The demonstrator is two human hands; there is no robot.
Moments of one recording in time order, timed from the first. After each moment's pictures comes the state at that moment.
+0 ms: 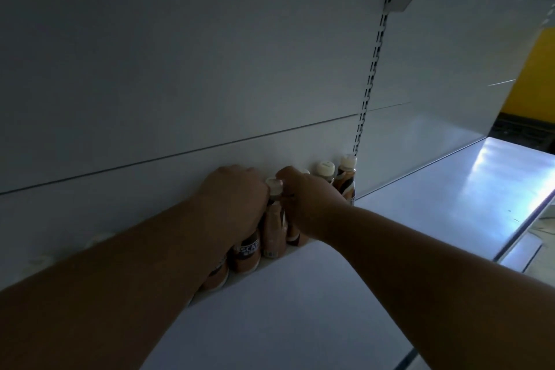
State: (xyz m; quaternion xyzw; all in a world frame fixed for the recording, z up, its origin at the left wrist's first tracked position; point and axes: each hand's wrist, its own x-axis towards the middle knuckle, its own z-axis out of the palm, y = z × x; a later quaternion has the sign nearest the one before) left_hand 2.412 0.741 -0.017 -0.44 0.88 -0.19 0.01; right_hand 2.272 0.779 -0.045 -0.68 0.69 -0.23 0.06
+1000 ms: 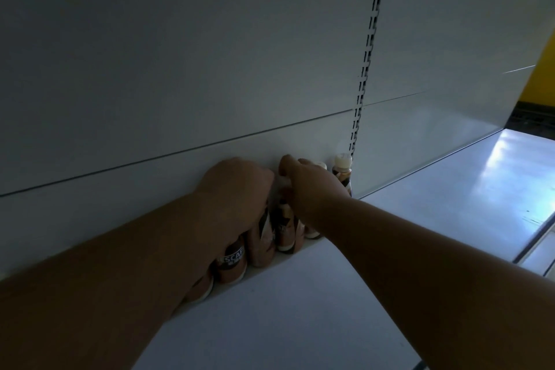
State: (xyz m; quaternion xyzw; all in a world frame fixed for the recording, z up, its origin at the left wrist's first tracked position) left_hand 2.381 0.725 -0.017 -0.37 0.91 -0.16 -0.10; right_hand 2.237 0.756 -0.044 -0.69 0.69 -0.22 0.02
